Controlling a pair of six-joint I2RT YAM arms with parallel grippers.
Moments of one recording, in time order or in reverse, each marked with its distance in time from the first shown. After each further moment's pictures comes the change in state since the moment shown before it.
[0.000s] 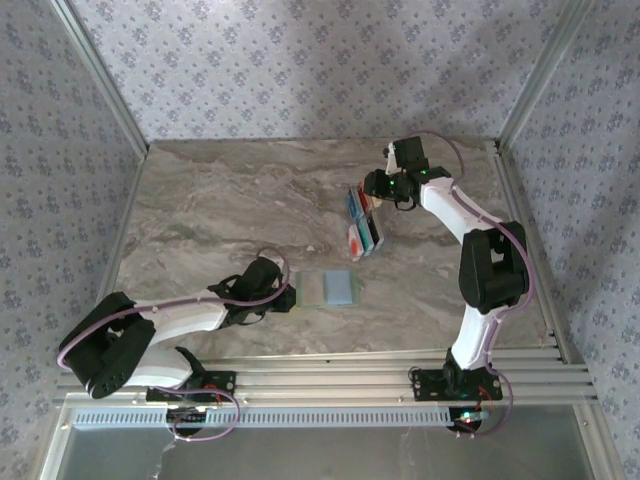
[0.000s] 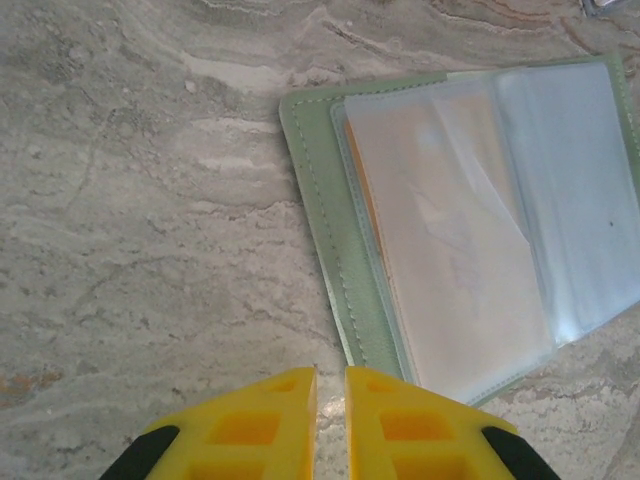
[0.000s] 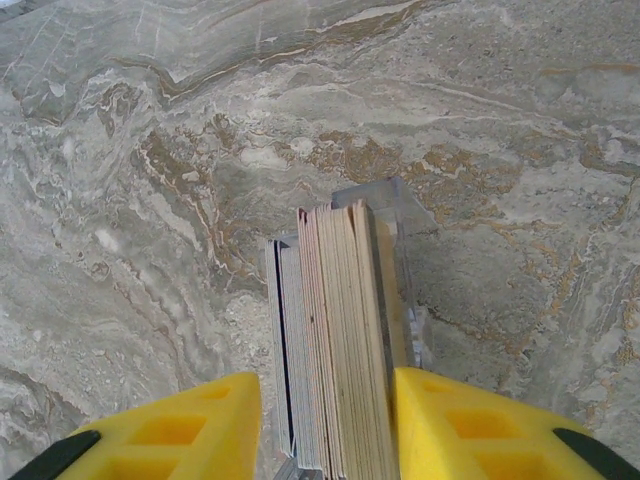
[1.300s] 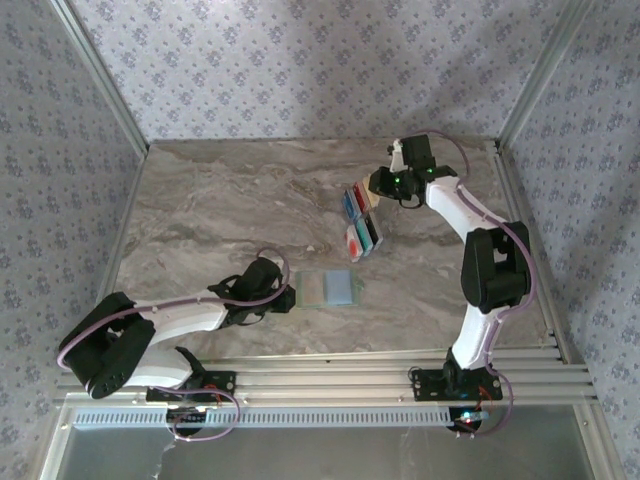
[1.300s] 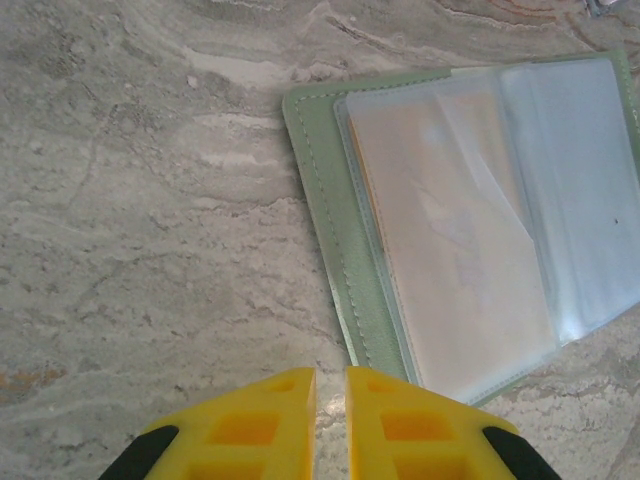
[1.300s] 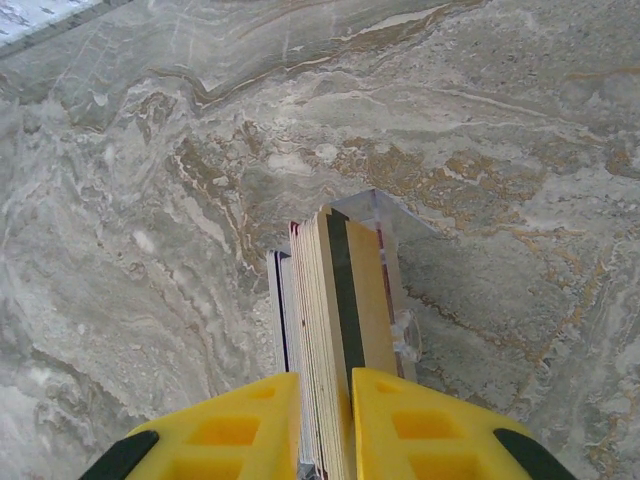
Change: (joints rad) left arm 0.000 0.001 0.000 -0.003 0.000 0.001; right arm -0.044 -0.002 0.000 0.019 -0.103 0.012
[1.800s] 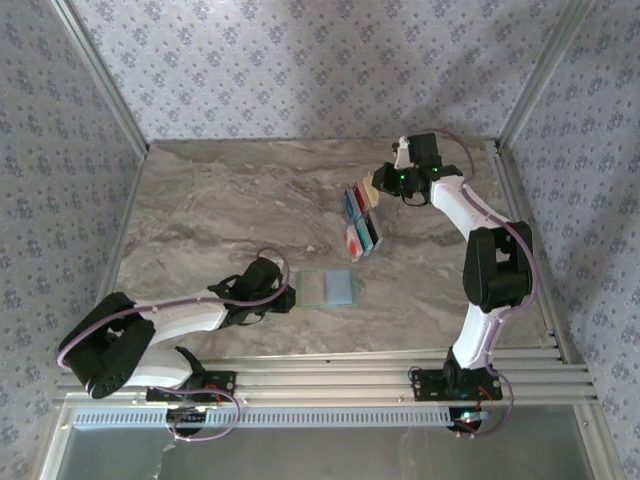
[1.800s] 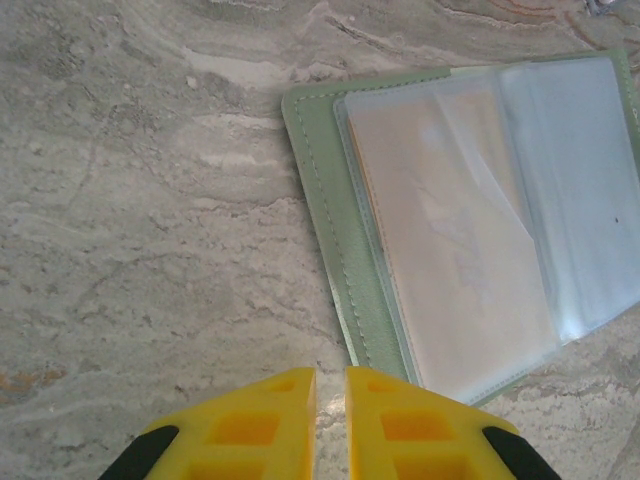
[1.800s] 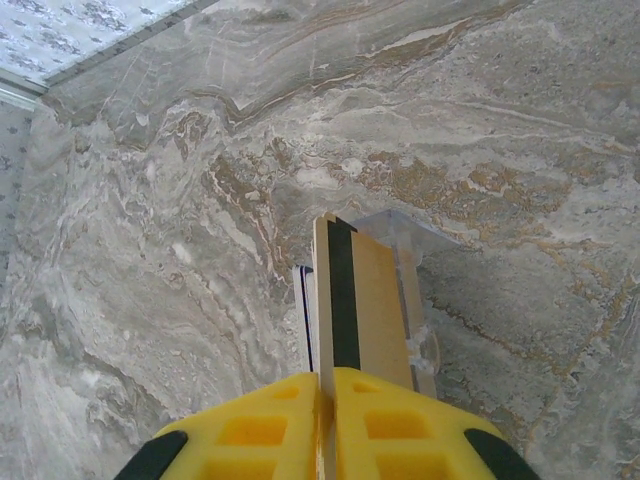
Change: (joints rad) left arm 0.000 0.000 0.000 0.000 0.000 0.003; right arm -0.027 0.000 -0.001 0.033 -0.074 0.037
